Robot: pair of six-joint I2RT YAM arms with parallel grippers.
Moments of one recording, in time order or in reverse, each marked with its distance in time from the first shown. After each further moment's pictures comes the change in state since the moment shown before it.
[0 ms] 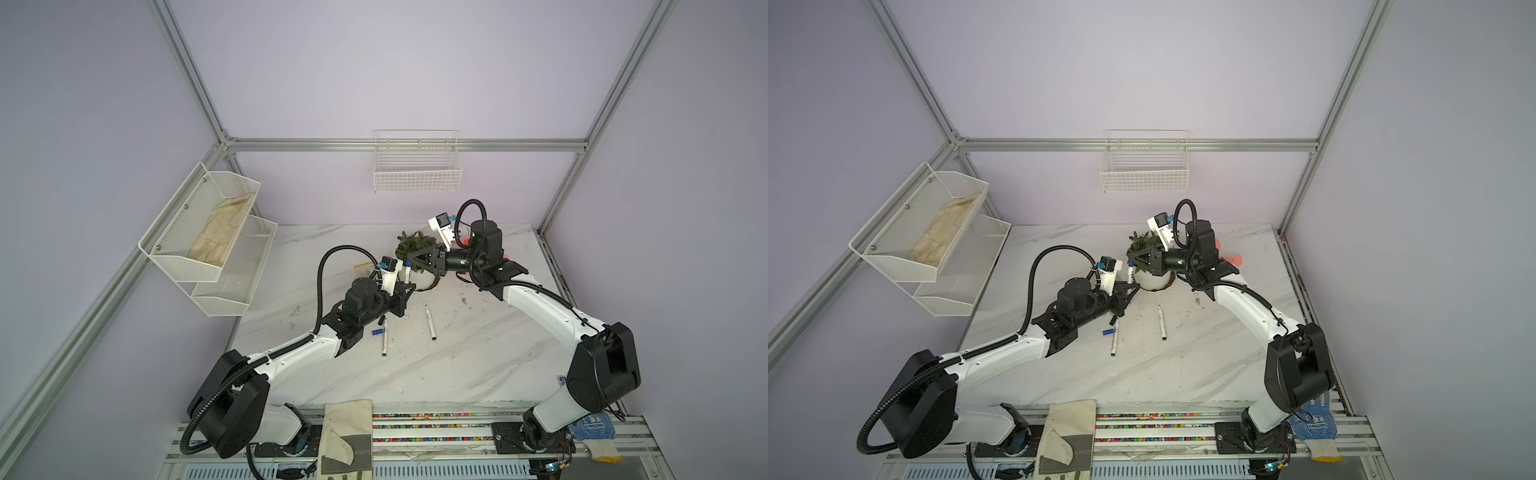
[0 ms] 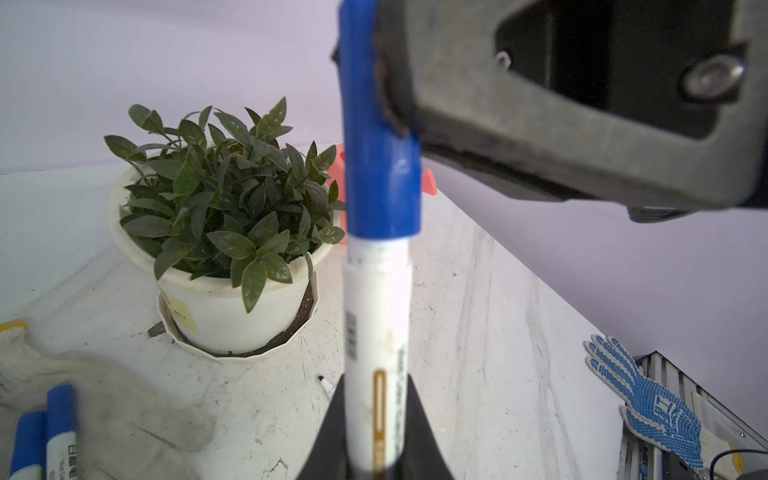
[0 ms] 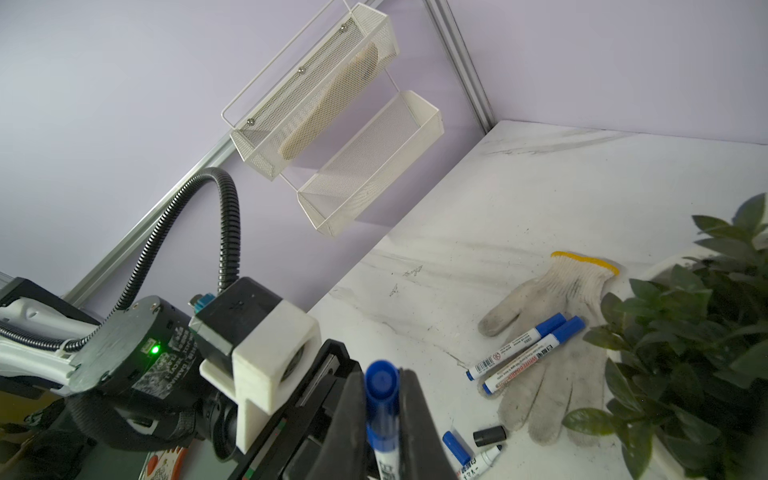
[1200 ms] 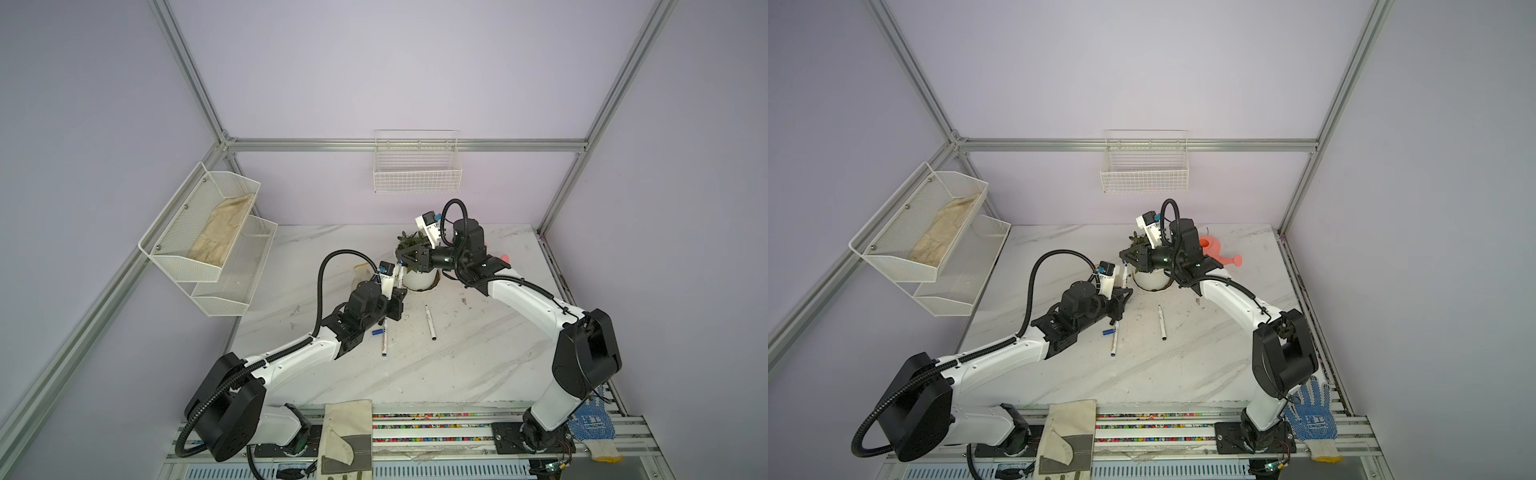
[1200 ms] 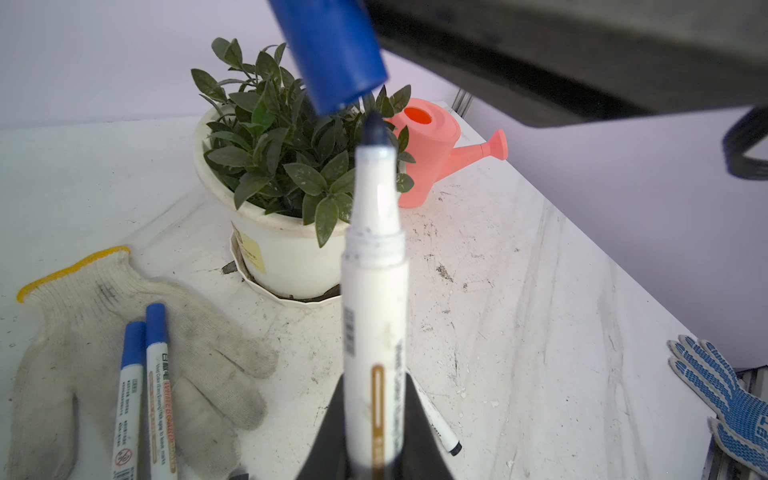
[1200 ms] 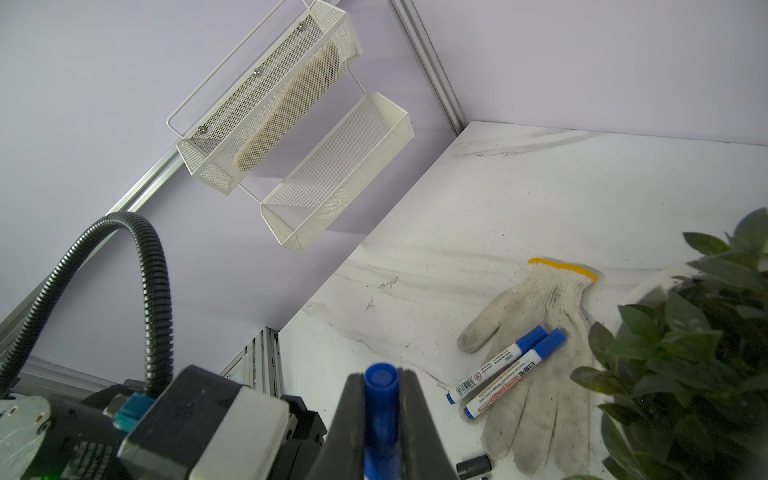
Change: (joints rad) left arm -0.035 -0.027 -0.002 -0.156 -0.177 0.014; right arm 0.061 0.108 0.083 0.025 0.144 0.014
